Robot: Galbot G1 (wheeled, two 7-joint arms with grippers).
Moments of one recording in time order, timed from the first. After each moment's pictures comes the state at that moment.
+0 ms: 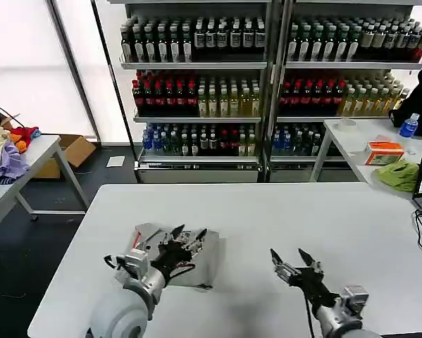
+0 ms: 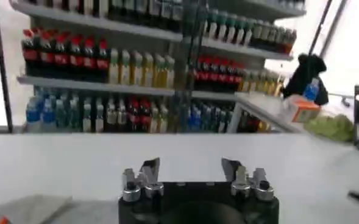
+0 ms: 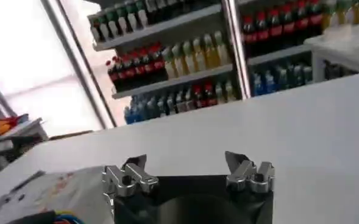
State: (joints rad) left arm 1.19 -1.12 -0.20 -2.19 -0.66 0.56 -0.28; right arm -1.50 1.26 0.49 2.20 0.61 -0.48 0.07
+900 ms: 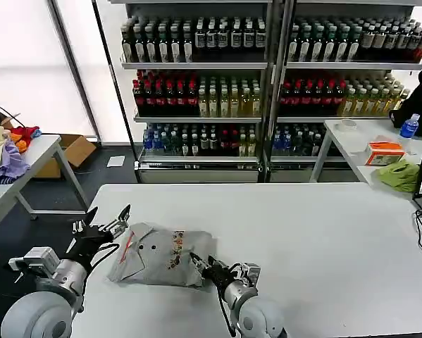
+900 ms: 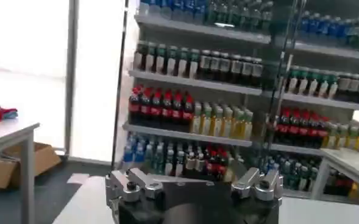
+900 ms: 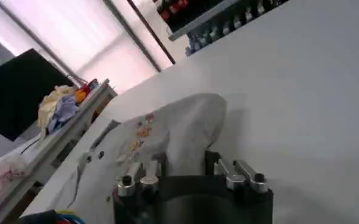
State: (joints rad) left arm 1.37 -1.13 -0.68 -2.27 -0.69 0.53 -0.21; right arm -1.15 1.42 0.08 1.79 0.76 -0.50 0.14
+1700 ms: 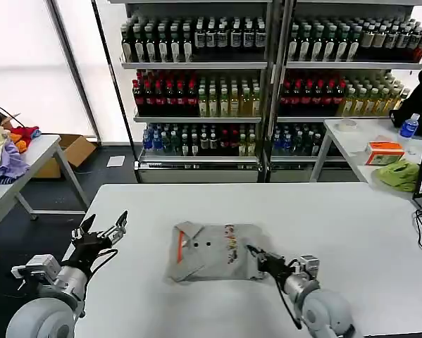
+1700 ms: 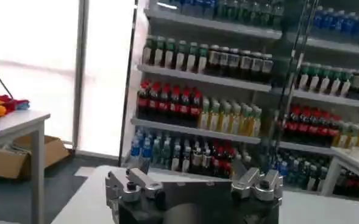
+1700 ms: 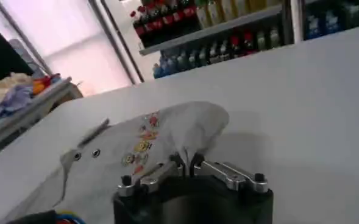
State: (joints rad) left arm 1.40 -1.17 -0.67 -2.23 -0.65 0.48 -0.18; right arm -1.23 1.15 0.38 1.91 0.68 -0.56 -0.03
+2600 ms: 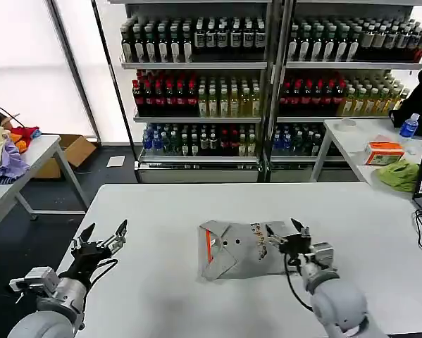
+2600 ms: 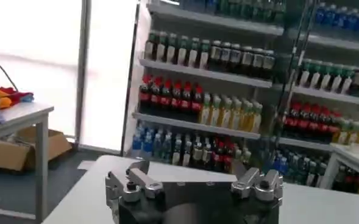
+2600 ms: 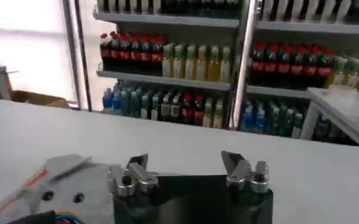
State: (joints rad) left arm 1.48 -1.20 -0.69 -2.26 -0.63 0.46 -0.16; right arm -1.18 1.17 0.33 1.98 0.35 -0.52 0.11
